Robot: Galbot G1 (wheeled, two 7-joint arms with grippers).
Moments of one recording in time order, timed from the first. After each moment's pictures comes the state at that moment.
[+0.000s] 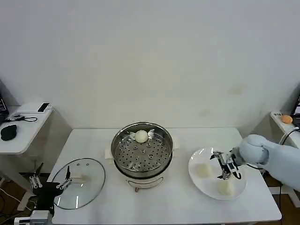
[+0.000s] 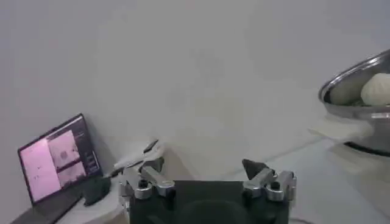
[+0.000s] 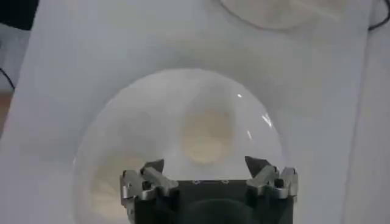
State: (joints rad) left arm 1.73 -1.34 -0.83 -2.19 0.12 0.11 -0.06; right arm 0.04 0.49 -1.00 1.55 -0.02 -0.24 -0.84
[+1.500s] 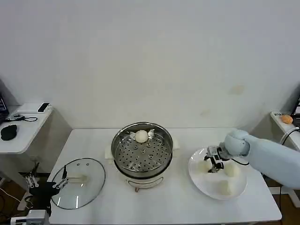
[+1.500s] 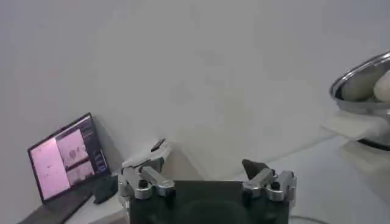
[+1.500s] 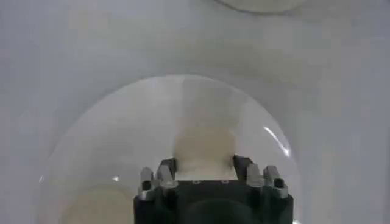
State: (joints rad) left arm 1.72 -1.34 -0.84 -2.18 0.12 0.11 -0.06; right arm 0.16 0.60 -1.04 1.46 0.06 -0.30 -0.93
